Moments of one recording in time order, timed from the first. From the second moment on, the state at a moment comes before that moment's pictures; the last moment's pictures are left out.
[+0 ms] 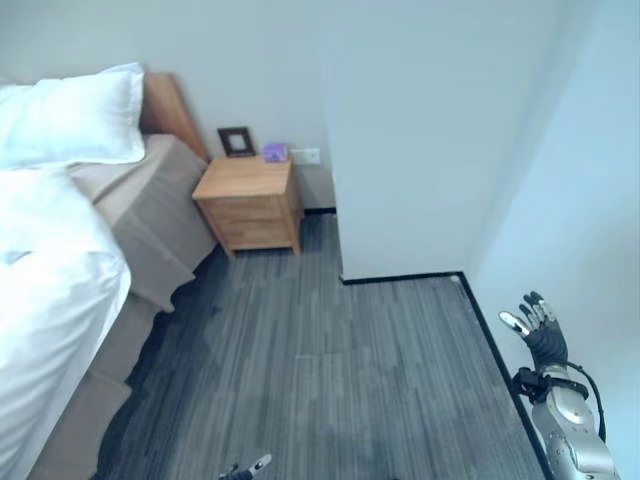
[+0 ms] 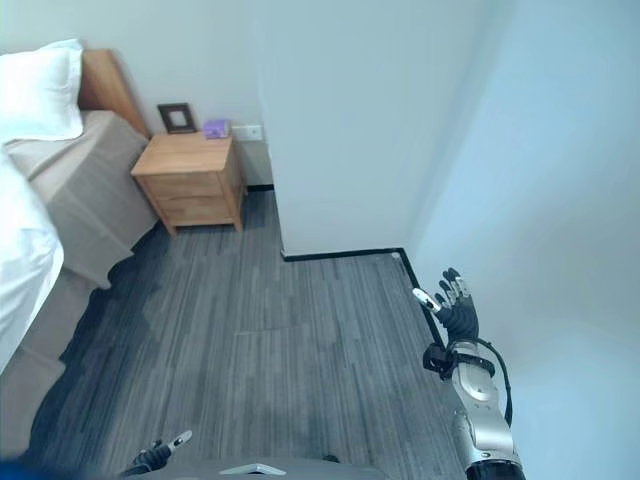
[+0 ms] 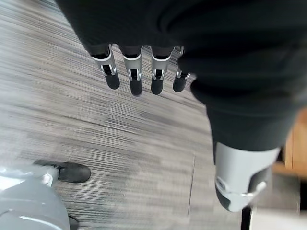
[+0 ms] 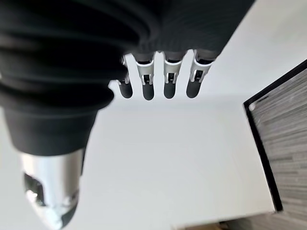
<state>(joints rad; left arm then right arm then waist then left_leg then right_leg) 0.12 0.21 0.12 1.13 -0.27 -0.06 0.07 0.11 -0.41 0.00 0.13 0.40 -0.13 -0.16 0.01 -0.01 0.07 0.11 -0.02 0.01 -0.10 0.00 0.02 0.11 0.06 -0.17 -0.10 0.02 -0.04</state>
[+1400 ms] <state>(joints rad) 0.10 0.21 0.09 1.00 -0.43 -0.05 0.05 0.00 -0.40 0.17 0.14 0.31 -0.07 -0.07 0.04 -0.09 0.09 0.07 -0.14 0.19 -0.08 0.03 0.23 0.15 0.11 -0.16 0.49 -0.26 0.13</state>
